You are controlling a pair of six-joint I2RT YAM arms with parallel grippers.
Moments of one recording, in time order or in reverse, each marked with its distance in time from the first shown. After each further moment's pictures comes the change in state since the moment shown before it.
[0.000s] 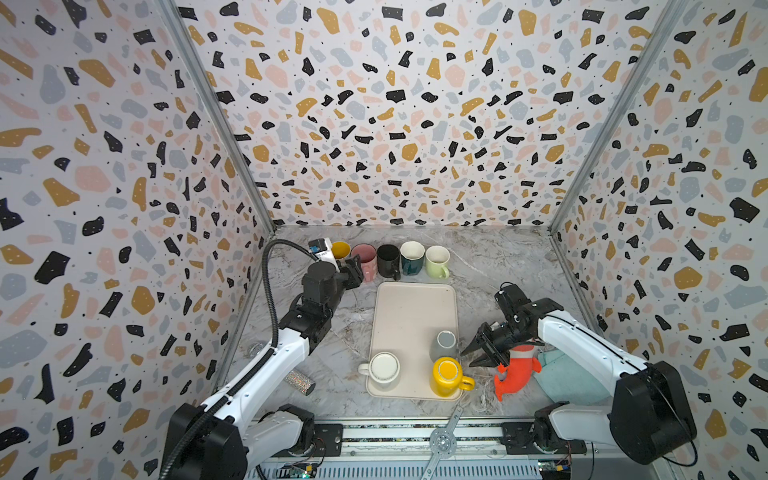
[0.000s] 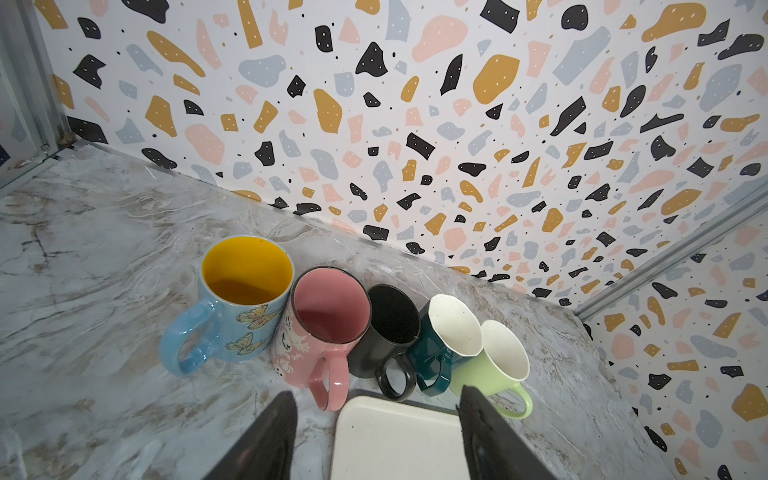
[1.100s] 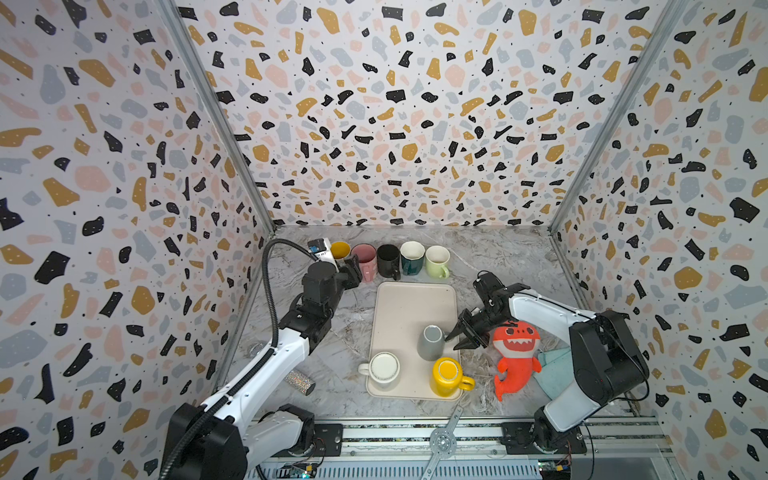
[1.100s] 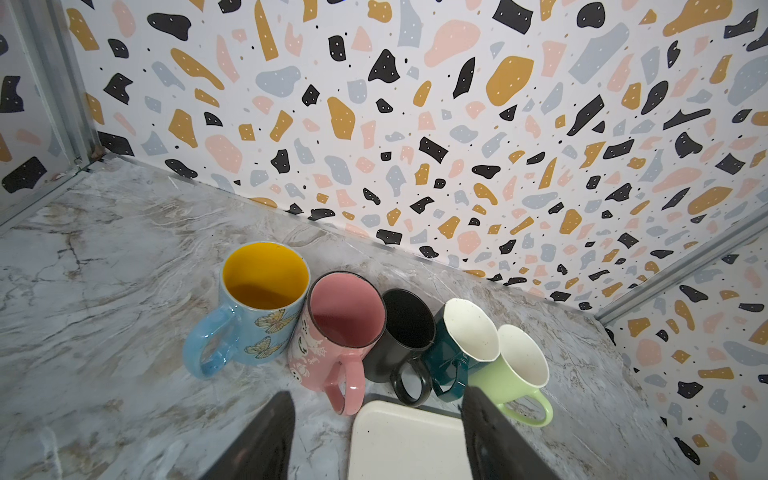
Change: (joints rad) left arm 0.000 0.000 0.000 -0.008 -0.038 0.027; right arm 0.040 0.299 0.158 0.168 0.035 -0.027
